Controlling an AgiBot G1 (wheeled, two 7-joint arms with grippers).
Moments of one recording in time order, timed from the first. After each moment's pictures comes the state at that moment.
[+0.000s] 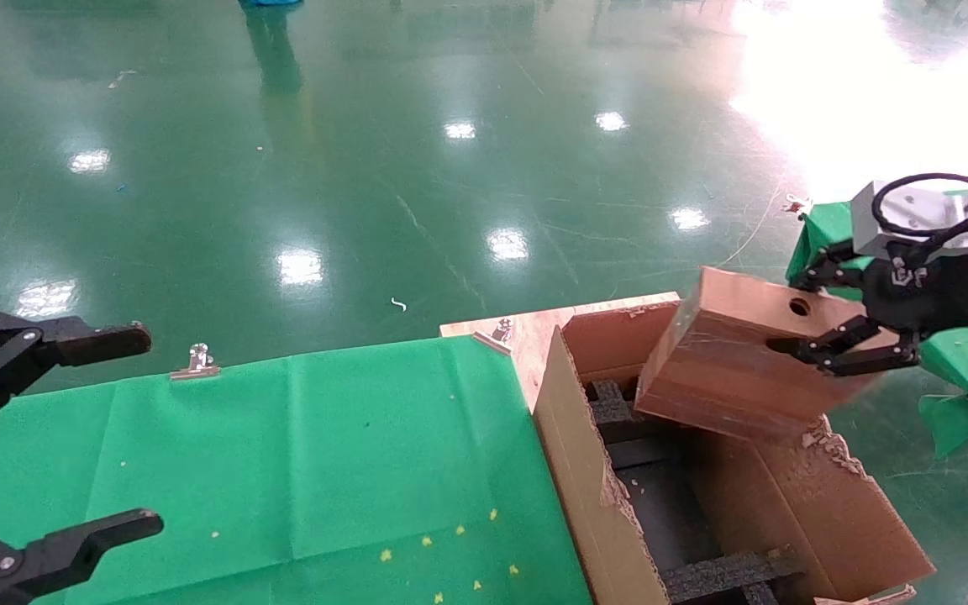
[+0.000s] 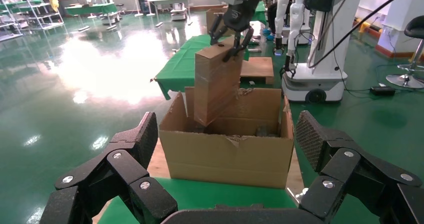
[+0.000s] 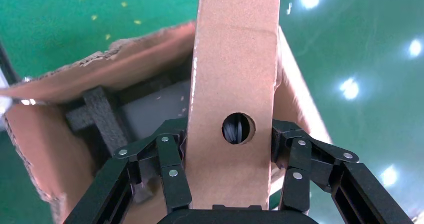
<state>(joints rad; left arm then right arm) -1.09 0.59 0.34 -1.27 0.69 1.47 -0.15 2.36 -0.49 -1.67 0.64 -1.14 -1.55 -0.03</state>
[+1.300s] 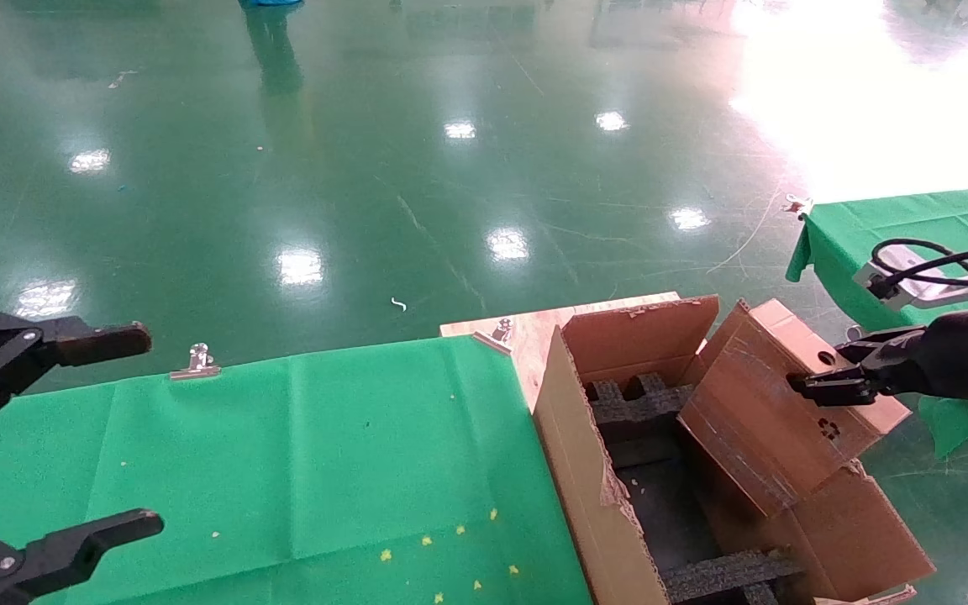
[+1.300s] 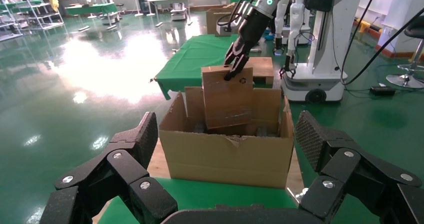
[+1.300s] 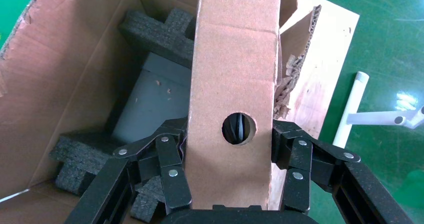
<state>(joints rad) -1.09 0.59 0.34 -1.27 0.69 1.47 -0.15 2.15 -0.27 -1.78 0.91 -1.16 -1.10 0.66</state>
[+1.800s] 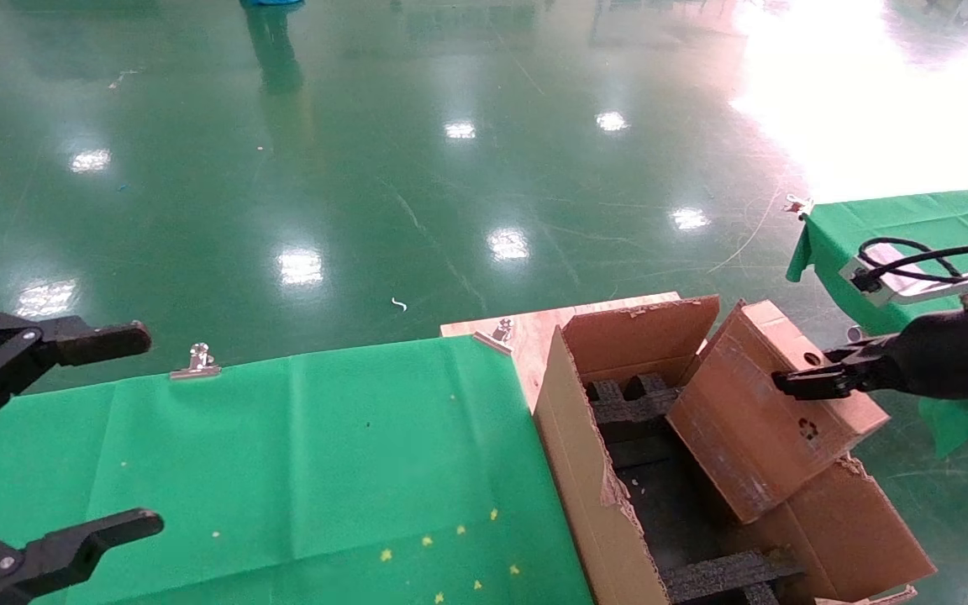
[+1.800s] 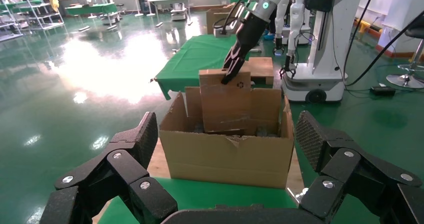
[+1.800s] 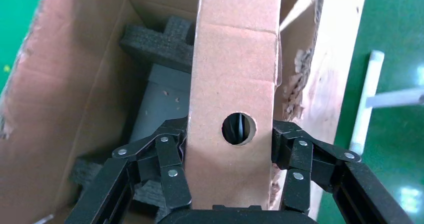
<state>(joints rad) -1.09 0.59 0.34 -1.27 0.69 1.47 -0.15 2.12 -0.29 -1.80 0.94 -1.18 -1.03 0.84</state>
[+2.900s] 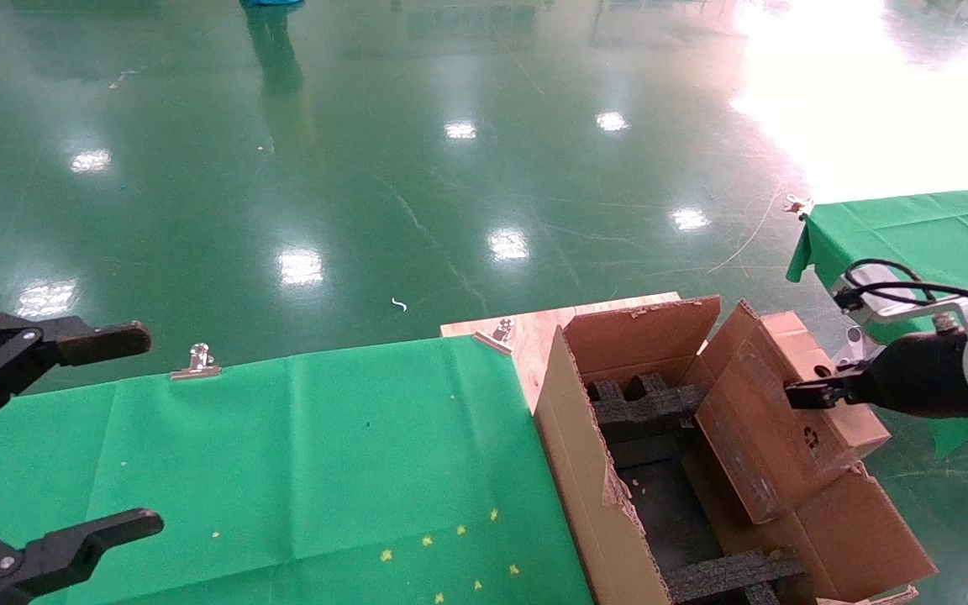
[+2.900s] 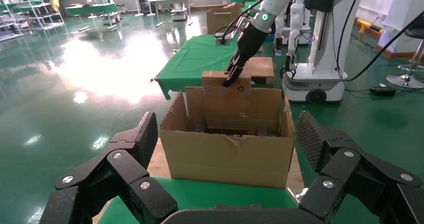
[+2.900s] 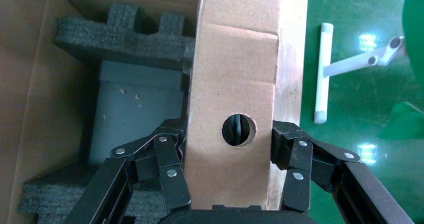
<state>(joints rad) -1.09 0.59 0.34 -1.27 0.69 1.47 -0.15 2.12 -0.26 -1.90 1.28 -1.58 -0.84 1.42</state>
